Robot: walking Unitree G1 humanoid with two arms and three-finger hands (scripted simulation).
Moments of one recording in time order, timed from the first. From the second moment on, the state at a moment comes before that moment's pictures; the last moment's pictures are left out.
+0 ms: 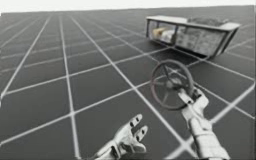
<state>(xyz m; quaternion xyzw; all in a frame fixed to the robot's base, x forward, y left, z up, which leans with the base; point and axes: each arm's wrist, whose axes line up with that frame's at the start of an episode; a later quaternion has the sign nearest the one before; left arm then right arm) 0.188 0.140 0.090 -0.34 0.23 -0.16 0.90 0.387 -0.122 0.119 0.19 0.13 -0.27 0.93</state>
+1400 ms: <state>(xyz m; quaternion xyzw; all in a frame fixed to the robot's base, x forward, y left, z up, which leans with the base) 0.188 0.139 0.090 -0.34 0.23 -0.16 0.90 0.387 -0.122 0.118 0.19 0.13 -0.27 0.93</state>
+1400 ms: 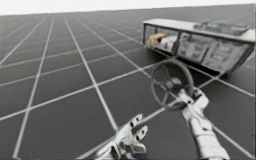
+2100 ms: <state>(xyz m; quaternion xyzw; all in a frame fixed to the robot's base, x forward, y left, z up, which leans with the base) 0.184 0.146 0.085 -0.36 0.23 -0.15 0.89 0.390 -0.104 0.124 0.18 0.13 -0.25 0.94</state>
